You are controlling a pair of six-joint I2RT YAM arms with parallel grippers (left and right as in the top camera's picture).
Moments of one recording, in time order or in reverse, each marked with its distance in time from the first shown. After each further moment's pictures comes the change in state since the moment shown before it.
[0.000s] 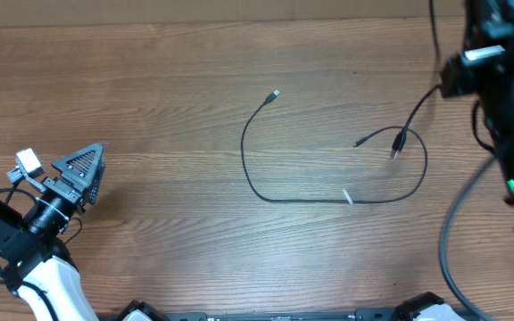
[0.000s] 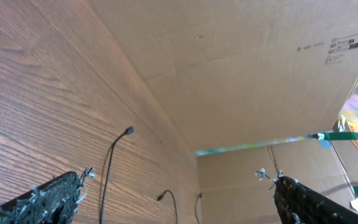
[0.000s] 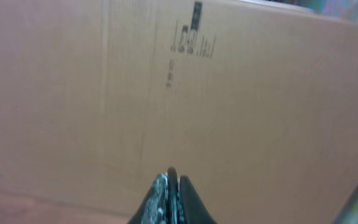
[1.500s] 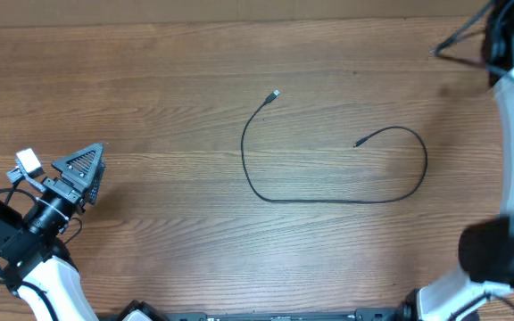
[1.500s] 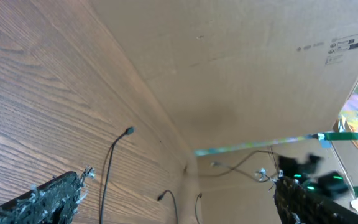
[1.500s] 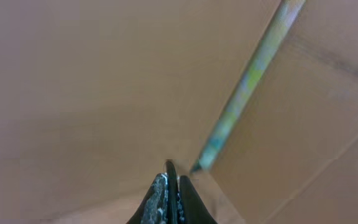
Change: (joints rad) left arm 0.000 0.000 0.000 0.000 0.000 0.000; right arm -0.584 0.698 0.005 0.436 0.089 -0.052
